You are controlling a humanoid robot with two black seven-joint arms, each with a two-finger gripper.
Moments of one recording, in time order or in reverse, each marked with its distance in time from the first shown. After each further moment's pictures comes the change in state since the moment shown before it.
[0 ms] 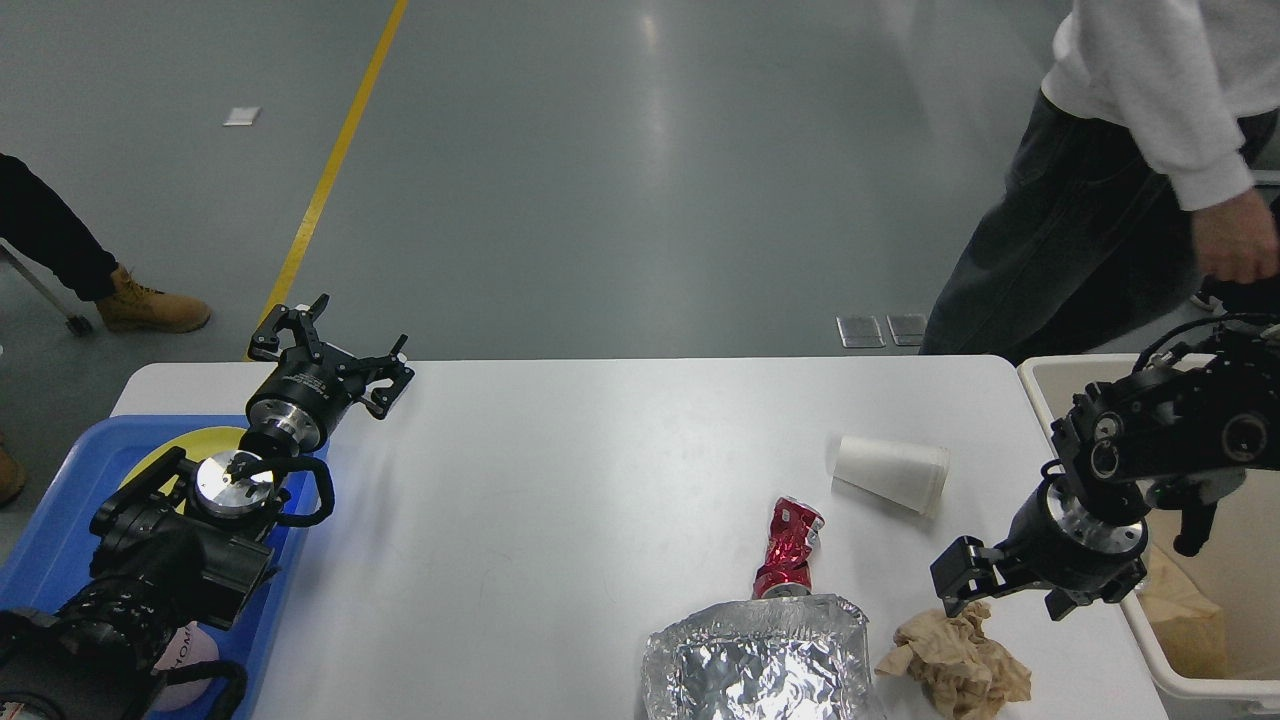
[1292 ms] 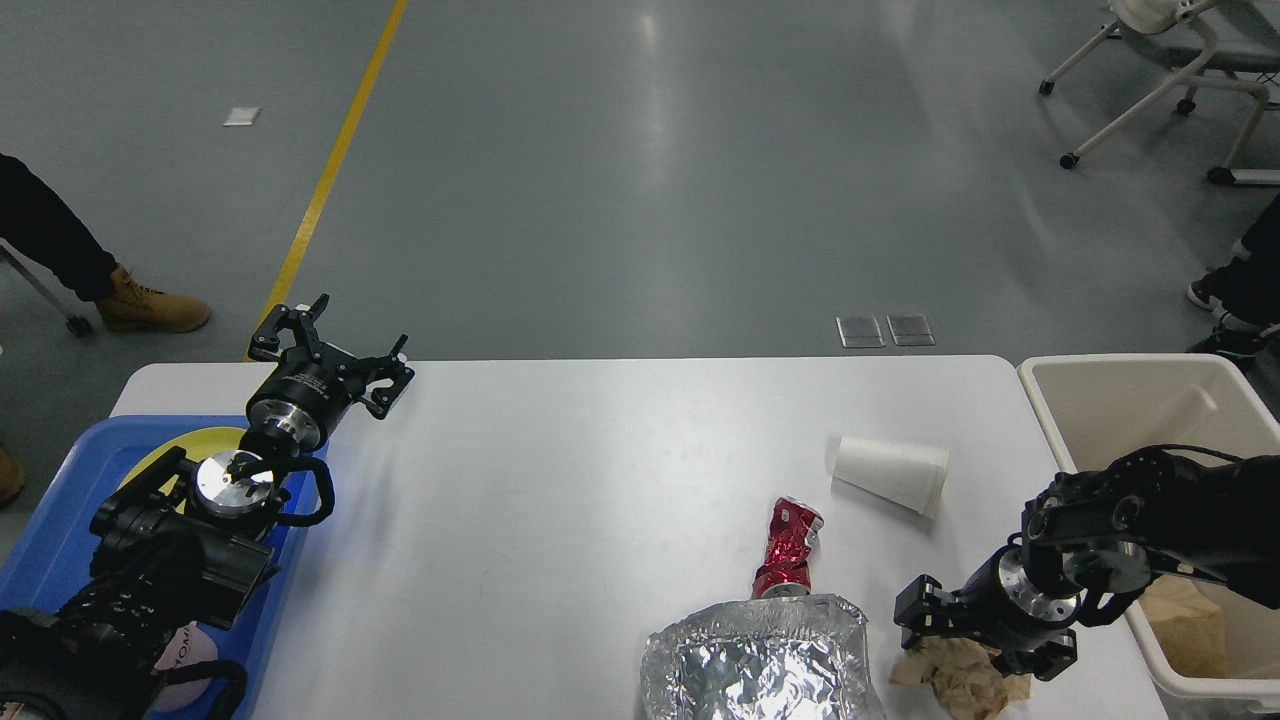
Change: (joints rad) left arm 0.000 0.000 0.000 0.000 0.000 0.000 0.000; right arm -0.423 0.097 0.144 -0.357 0.225 -0.053 0.000
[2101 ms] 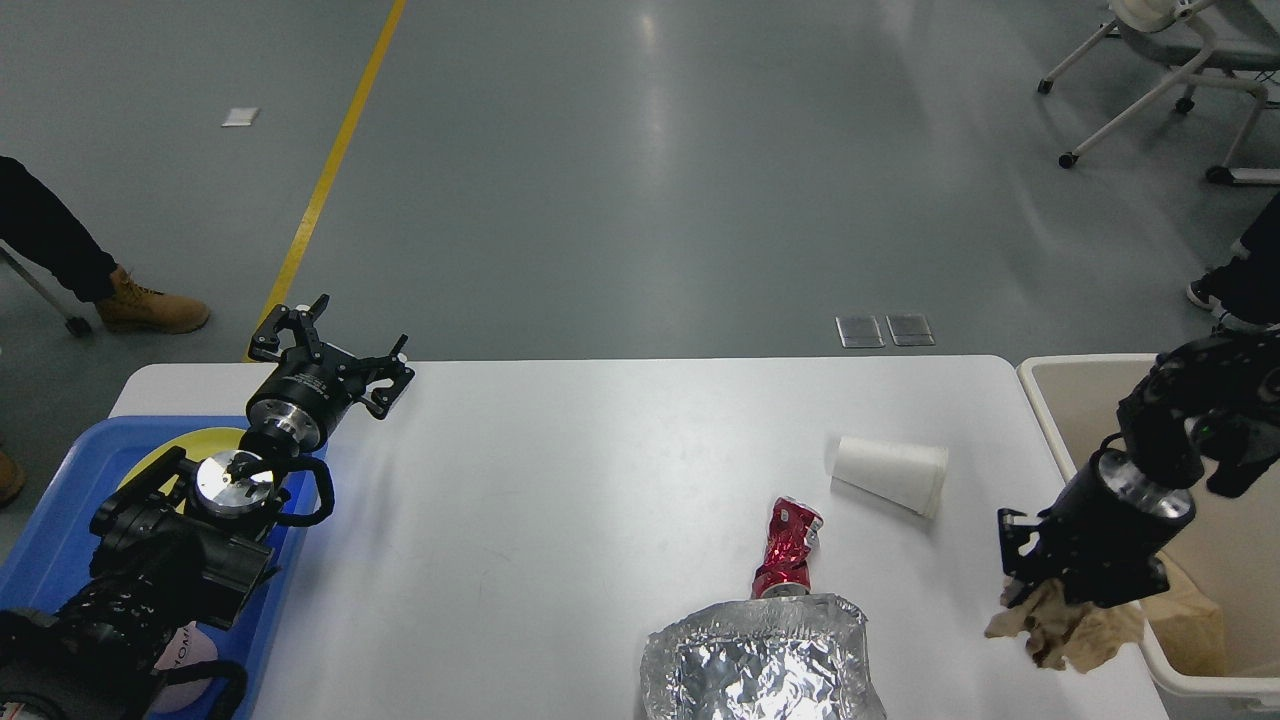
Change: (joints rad) left arm 0.000 0.000 0.000 0.000 0.000 0.000 0.000; right arm 0.381 -0.210 -0.094 0.054 -0.017 0.474 -0.058
